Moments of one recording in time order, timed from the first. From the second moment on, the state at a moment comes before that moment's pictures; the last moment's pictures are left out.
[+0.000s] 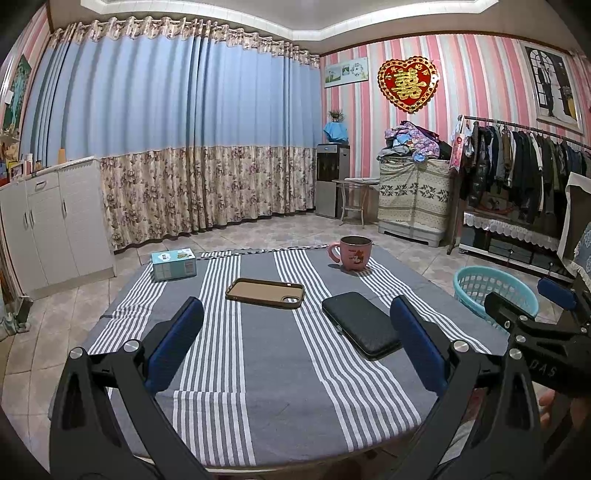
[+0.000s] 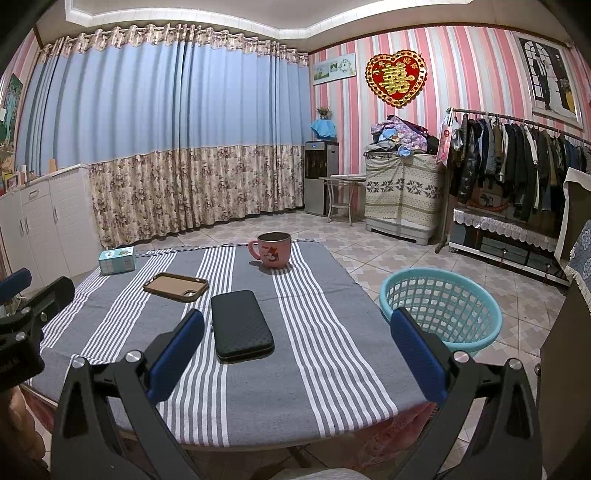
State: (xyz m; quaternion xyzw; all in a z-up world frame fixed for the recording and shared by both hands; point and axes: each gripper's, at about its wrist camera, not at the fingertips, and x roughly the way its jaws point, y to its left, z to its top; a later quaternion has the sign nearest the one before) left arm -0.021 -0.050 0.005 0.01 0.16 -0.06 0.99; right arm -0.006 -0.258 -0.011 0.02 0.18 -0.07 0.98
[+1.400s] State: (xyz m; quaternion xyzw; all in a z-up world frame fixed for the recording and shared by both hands) left arm -0.020 -0.048 0.003 0.01 0.16 -0.06 0.99; right arm -0.008 -0.261 -0.008 0.02 0.18 -0.07 0.98
